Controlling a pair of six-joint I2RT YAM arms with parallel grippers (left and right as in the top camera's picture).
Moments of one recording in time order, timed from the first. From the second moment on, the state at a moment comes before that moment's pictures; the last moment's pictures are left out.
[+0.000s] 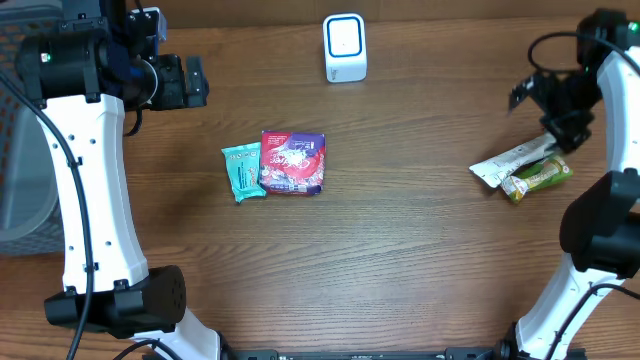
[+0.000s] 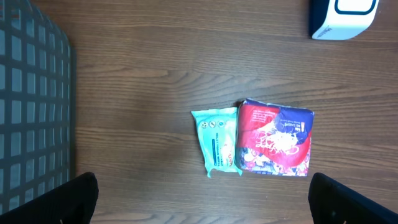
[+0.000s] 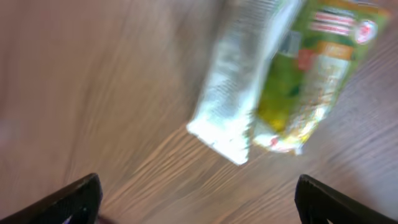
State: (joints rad) left arm 0.10 1.82 2.24 -1.51 0.07 -0.02; right arm -0.20 2.12 2.09 -1.53 -0.20 0.64
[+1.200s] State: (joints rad) left arm 0.10 1.82 2.24 -1.51 0.07 -0.02; right arm 0.56 2.11 1.60 -0.64 -0.42 0.61
